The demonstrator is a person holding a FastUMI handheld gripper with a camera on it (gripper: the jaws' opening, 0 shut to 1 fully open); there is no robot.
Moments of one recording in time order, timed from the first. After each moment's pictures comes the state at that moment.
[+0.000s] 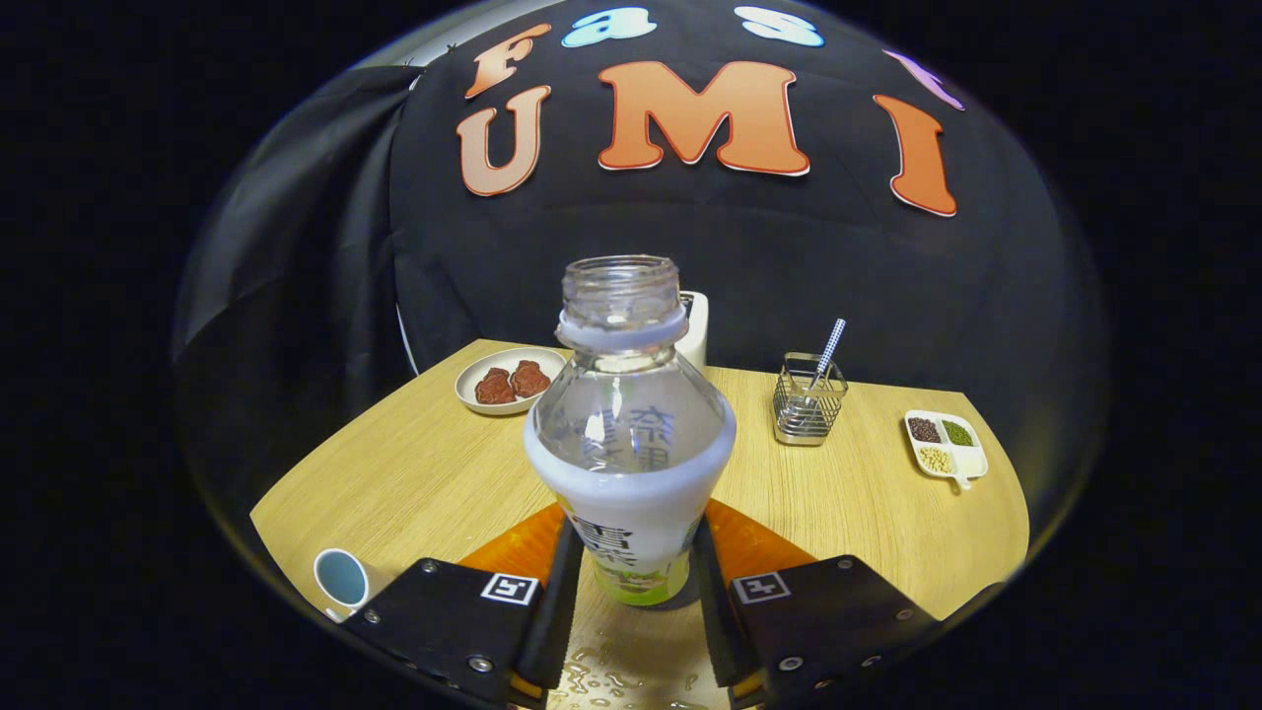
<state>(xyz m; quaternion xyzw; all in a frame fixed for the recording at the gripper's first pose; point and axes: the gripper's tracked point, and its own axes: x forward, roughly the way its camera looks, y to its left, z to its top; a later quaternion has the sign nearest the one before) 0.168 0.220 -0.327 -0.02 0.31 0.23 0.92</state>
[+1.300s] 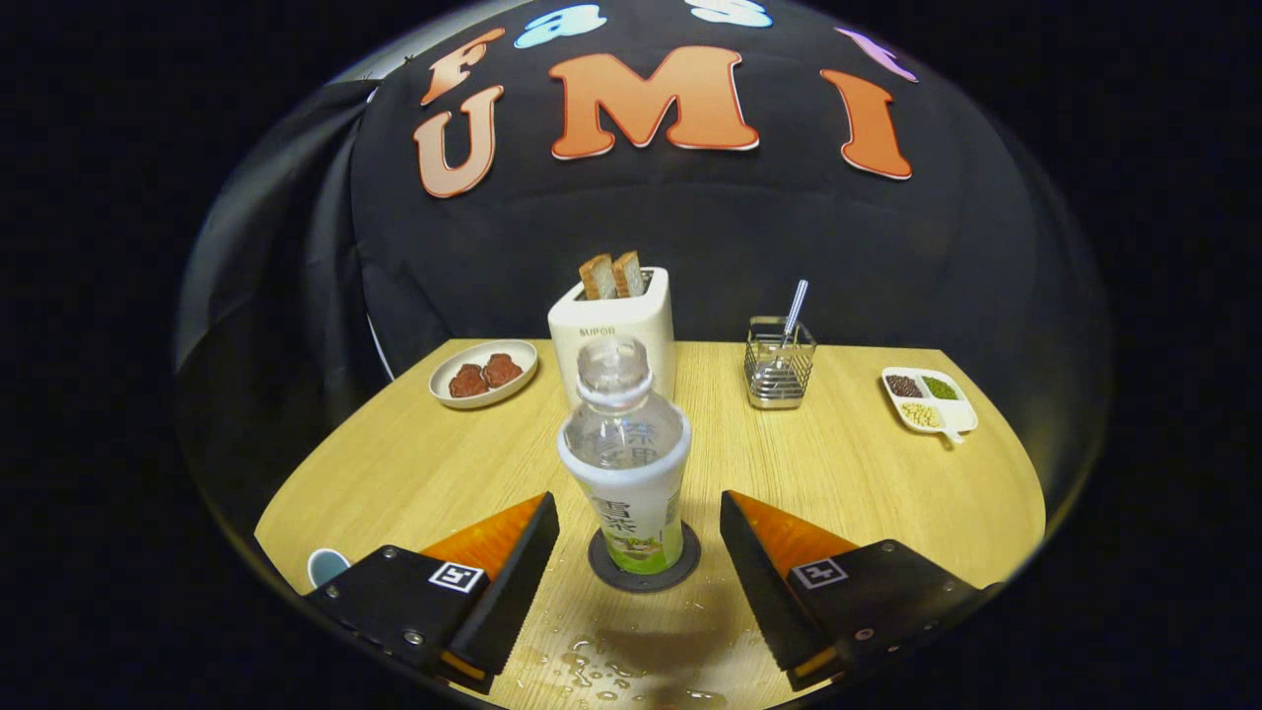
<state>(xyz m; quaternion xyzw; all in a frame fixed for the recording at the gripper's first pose) 0.144 0.184 -0.305 0.01 0.32 0.18 0.93</state>
